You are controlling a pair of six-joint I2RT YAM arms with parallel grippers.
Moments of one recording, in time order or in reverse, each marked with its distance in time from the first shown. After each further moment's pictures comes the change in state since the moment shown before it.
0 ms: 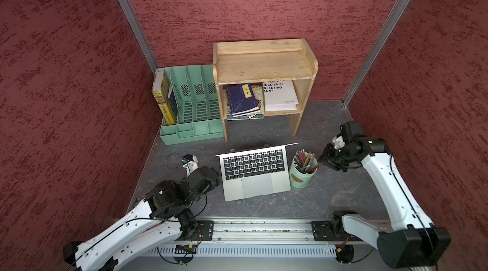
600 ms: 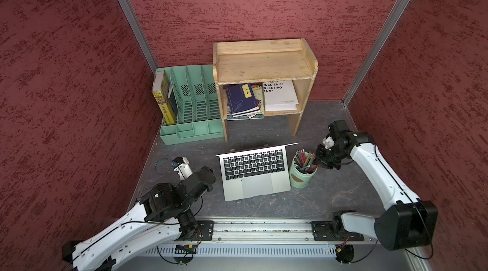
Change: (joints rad) left arm -0.026 -0.043 0.000 -0.057 -0.131 -0.150; right arm 0.068 0.125 -0.026 0.040 0.019 -0.065
